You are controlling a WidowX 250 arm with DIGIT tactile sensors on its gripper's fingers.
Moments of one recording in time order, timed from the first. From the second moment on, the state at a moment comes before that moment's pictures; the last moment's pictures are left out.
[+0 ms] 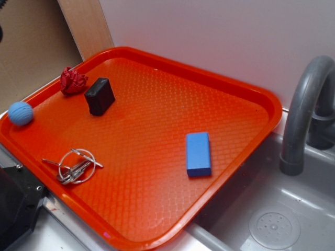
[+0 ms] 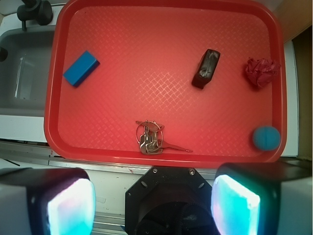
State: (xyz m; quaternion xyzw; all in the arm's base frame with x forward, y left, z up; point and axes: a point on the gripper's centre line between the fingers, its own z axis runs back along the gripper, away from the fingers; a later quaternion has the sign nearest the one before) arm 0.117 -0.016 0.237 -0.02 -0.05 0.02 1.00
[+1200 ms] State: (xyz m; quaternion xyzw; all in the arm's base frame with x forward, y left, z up) arm 0.224 0.066 0.091 -0.03 -0.05 0.24 0.97
